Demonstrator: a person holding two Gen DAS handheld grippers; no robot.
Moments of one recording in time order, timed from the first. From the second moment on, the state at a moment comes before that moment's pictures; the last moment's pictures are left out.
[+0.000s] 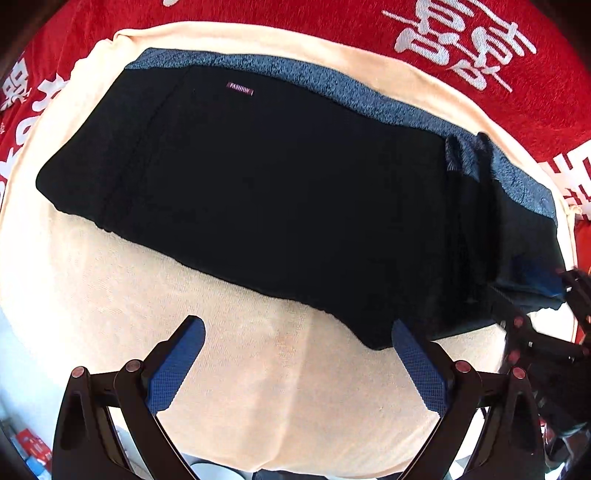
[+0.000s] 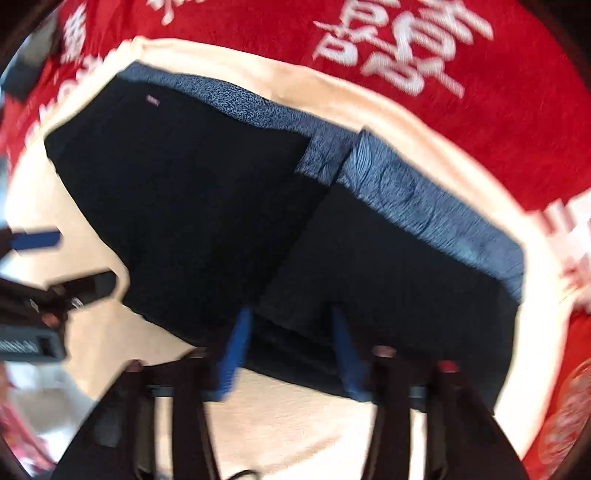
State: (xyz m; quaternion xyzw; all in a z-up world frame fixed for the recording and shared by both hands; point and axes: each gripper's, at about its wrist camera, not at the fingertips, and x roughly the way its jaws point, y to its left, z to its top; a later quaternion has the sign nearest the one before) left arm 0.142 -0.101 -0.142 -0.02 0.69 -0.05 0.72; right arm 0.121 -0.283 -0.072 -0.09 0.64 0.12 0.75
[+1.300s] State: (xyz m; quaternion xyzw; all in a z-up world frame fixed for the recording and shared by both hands) left arm 0.155 -0.095 -0.151 -0.04 0.70 -0.03 0.71; right arm 0.127 -0.283 -0.064 0.00 0.67 0.12 0.73
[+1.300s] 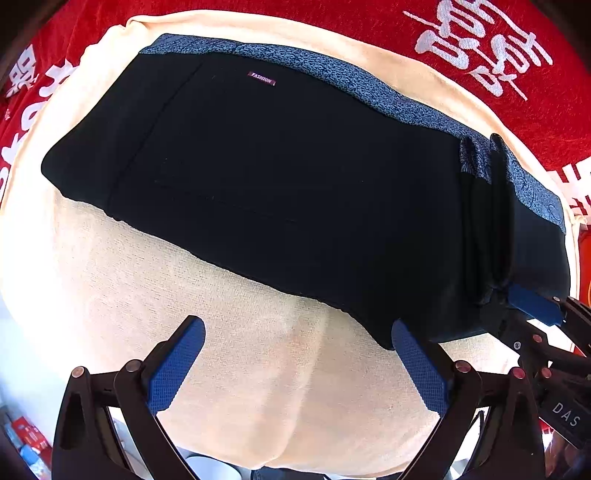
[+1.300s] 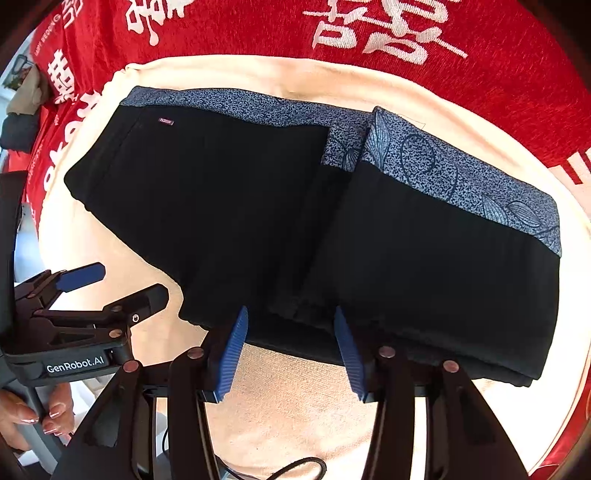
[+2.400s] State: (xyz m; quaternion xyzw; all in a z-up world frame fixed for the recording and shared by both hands) left arm 0.196 0.104 -0.147 -0.27 0.60 -0.01 0.75; right arm 0.132 -0.247 -0.081 -0.02 0.68 0.13 0.72
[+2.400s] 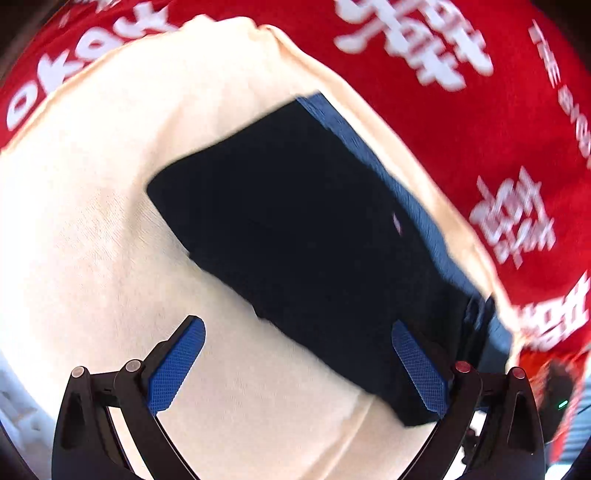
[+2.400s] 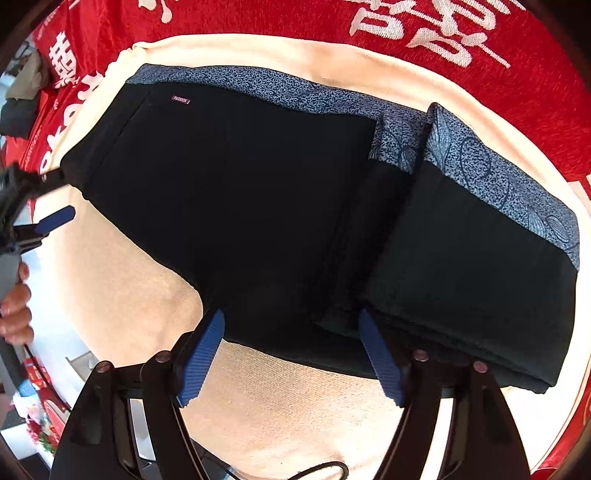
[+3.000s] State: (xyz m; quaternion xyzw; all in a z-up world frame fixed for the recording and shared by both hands) left arm 0.215 0.110 -0.172 -0.40 0.53 -0.06 0.74; right arm 0.128 -0.233 -0.092 -0.03 0.68 0.13 0.72
